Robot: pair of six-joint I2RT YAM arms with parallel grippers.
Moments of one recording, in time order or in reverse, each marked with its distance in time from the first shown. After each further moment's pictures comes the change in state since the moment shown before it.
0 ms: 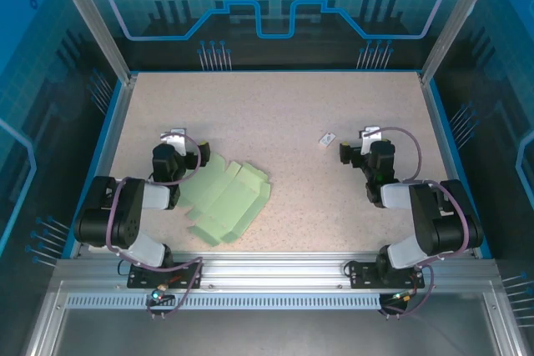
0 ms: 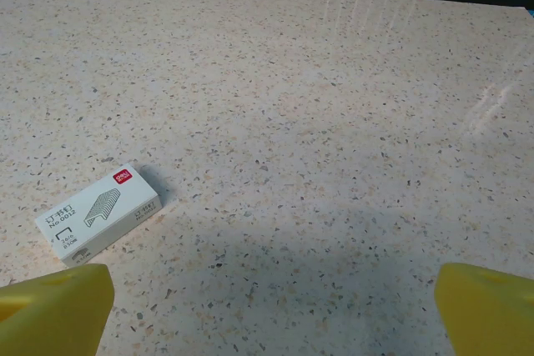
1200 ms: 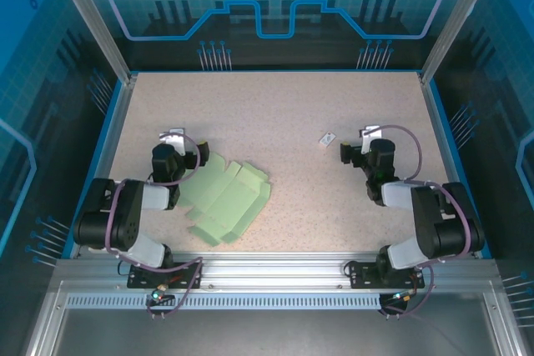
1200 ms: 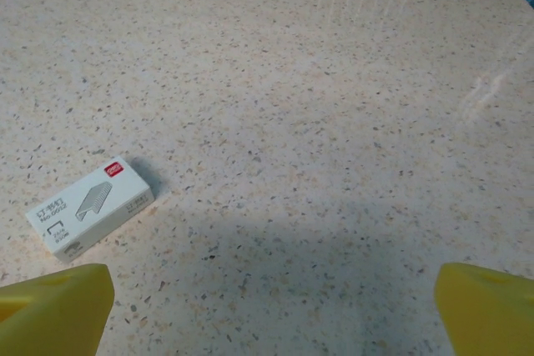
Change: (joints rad) left arm 0.000 -0.043 0.000 -0.036 -0.037 -0.014; right arm 0.000 -0.050 0.045 -0.138 0.026 0.013
